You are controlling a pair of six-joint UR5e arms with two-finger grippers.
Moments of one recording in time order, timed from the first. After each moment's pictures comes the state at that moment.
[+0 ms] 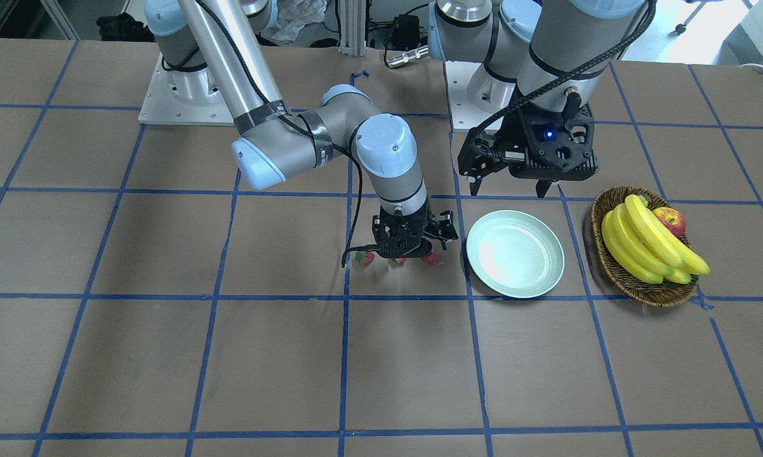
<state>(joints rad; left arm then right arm) -1.62 -1.62 -1.59 -1.45 1.59 -0.03 2.10 -1.07 1.71 -2.40 -1.38 0.65</state>
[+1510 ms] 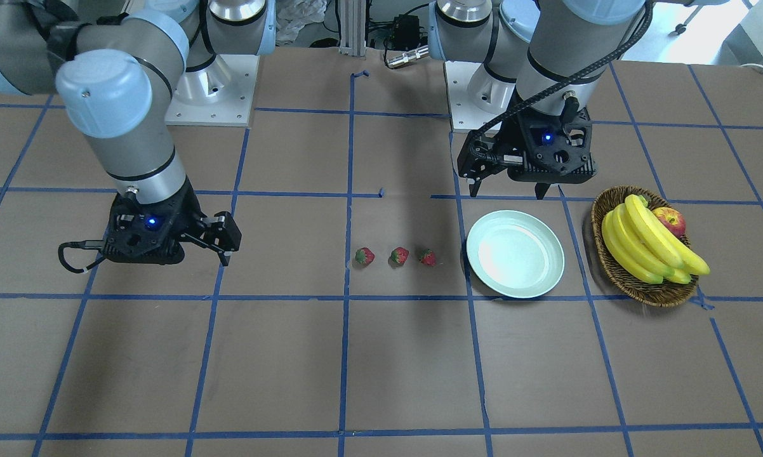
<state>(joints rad) -1.63 -1.62 -1.59 -1.45 1.59 -0.03 1.59 -1.41 1.72 -1.98 -1.56 0.04</state>
